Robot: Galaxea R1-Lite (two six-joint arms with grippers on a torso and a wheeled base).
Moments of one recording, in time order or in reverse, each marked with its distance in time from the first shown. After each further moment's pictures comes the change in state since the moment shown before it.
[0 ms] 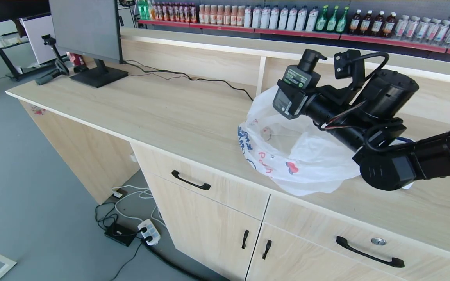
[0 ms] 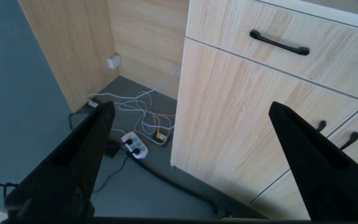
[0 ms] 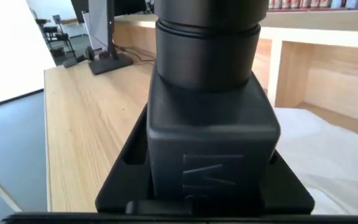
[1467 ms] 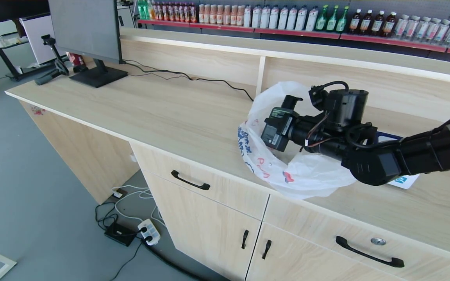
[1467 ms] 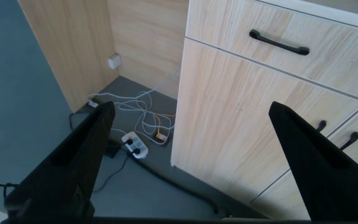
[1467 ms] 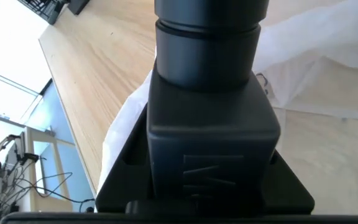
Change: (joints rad) left arm 0.001 0.000 0.000 0.000 0.000 0.000; right arm 0.017 0.056 -0.083 0.457 0.002 0.416
